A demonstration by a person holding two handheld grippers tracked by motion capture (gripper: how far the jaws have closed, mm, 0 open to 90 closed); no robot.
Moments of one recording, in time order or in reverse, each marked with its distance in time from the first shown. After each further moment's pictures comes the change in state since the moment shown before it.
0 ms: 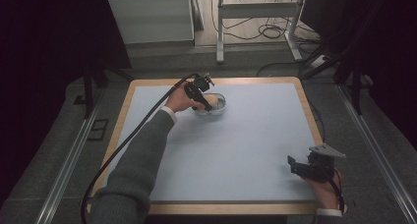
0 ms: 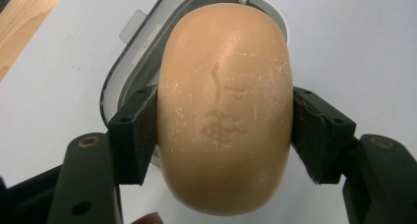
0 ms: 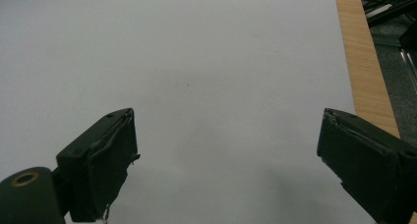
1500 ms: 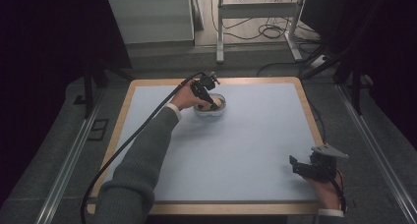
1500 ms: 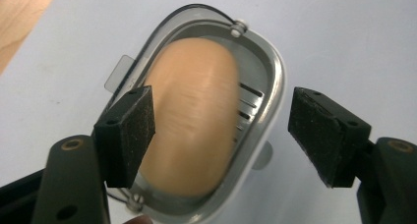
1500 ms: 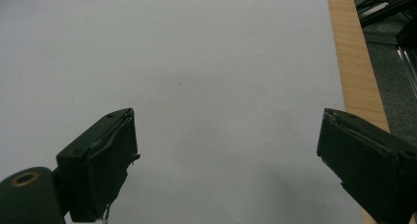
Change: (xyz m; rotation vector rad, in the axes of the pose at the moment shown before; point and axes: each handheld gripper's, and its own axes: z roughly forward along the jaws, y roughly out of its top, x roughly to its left) left arm 0.001 0.015 0.010 -0.025 -0.041 0.034; right arm -0.004 -0.001 -0.001 -0.001 -0.007 0.007
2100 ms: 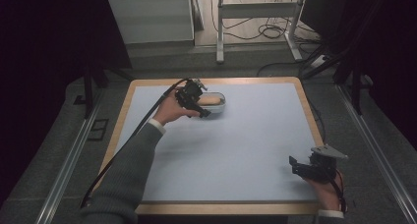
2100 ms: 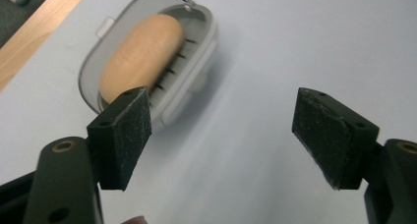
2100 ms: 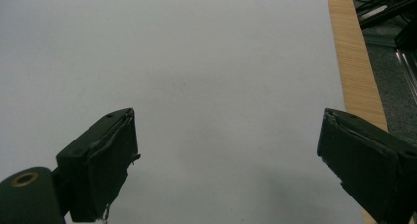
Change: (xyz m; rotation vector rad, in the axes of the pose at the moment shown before) left arm -0.046 -0.065 -0.055 -0.165 0.049 -0.018; right arm 0.003 0.000 -0.004 -0.006 -0.003 -0.004
